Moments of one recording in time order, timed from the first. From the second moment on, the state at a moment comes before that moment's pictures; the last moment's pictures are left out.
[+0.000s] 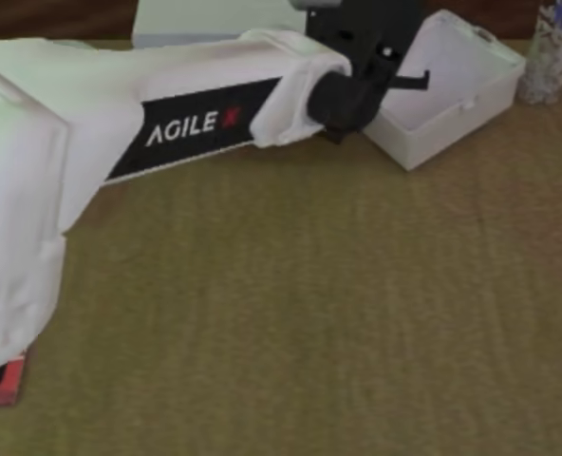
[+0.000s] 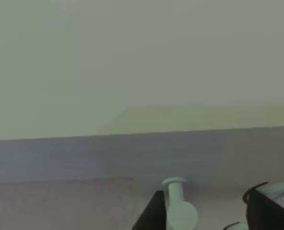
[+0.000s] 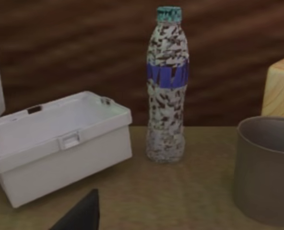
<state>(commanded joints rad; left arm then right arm) -0.72 2.24 1.78 -0.25 -0.54 -0.40 0.00 0.00 0.00 0.00 0.00 0.00</state>
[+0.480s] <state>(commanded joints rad) -0.67 2.35 2.20 -0.88 -0.37 -0.53 0.00 0.00 0.00 0.00 0.00 0.00</state>
